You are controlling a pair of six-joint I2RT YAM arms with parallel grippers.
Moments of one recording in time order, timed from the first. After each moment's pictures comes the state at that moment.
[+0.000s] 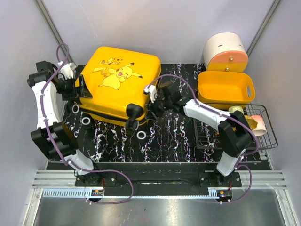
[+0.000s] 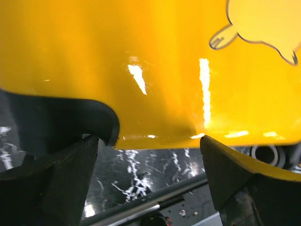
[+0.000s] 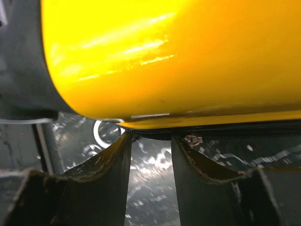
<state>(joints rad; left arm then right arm) 0.38 1.59 1.66 -1.23 0.63 0.27 0.65 1.73 1.26 -0.24 -0.58 -0.16</state>
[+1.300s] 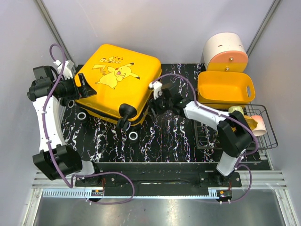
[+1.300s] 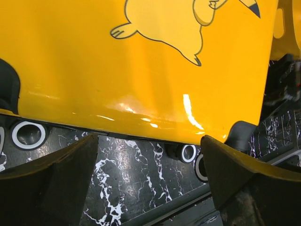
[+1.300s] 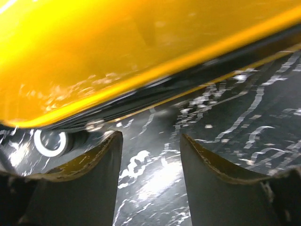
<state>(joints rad) 0.37 1.36 1.52 -1.01 0.72 0.10 0.69 1.74 1.21 -0.11 -0.28 0.07</state>
